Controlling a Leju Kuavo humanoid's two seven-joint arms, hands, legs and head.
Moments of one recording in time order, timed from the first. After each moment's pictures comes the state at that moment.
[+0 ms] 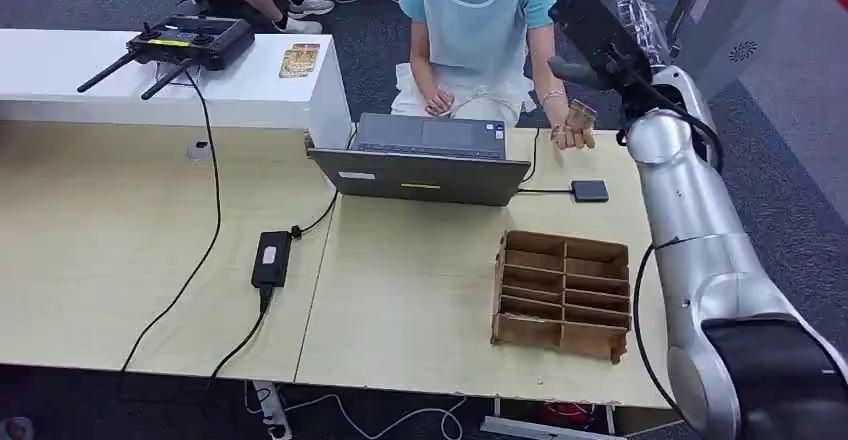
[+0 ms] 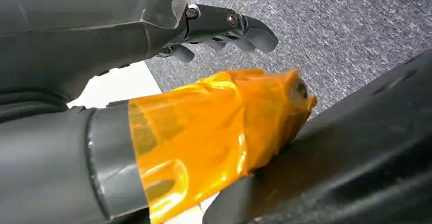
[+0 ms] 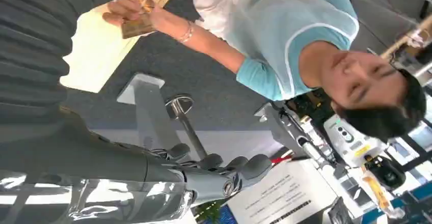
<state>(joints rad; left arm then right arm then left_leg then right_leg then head) -0.07 -0.07 -1.52 -0.04 0.94 0.00 0.08 -1.00 -0.09 0.13 -0.91 0.72 0.02 -0.06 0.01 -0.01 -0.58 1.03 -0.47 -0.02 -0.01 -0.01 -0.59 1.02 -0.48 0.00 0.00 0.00</state>
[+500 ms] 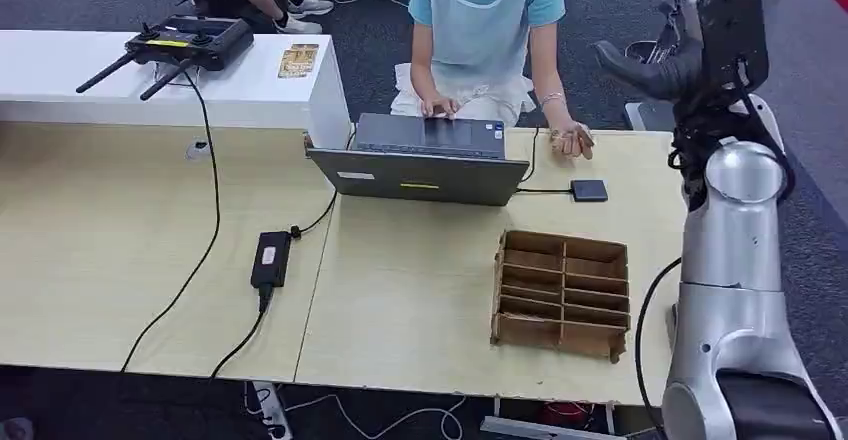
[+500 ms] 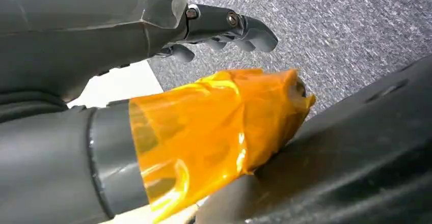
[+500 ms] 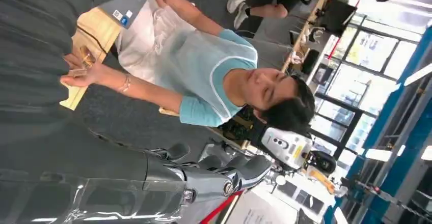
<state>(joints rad) -0.07 -0.07 -1.52 -0.04 0.98 0.01 0.09 -0.82 -0.10 -0.08 -1.25 0.34 0.20 -0.15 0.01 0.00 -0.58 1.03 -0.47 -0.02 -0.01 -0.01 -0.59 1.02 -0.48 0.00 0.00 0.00</state>
